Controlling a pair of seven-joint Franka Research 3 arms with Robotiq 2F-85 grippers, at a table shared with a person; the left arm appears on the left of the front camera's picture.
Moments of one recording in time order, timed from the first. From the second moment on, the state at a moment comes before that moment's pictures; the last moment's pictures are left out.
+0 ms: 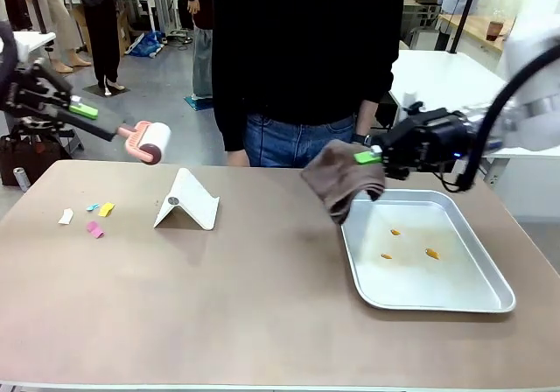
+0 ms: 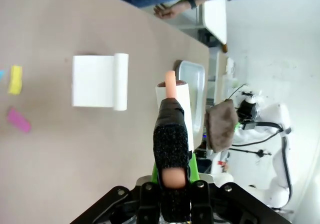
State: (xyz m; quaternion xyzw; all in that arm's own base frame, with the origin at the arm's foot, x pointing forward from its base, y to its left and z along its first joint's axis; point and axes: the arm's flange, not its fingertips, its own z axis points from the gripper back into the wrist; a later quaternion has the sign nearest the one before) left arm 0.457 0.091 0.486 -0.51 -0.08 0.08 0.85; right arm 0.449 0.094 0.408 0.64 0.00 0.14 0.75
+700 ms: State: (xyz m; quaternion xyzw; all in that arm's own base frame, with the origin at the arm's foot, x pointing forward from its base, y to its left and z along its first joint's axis) left arm 0.431 0.232 0.440 -0.56 -0.13 0.10 0.81; right arm 0.392 -0.144 0.407 0.70 -0.12 -0.06 0.70
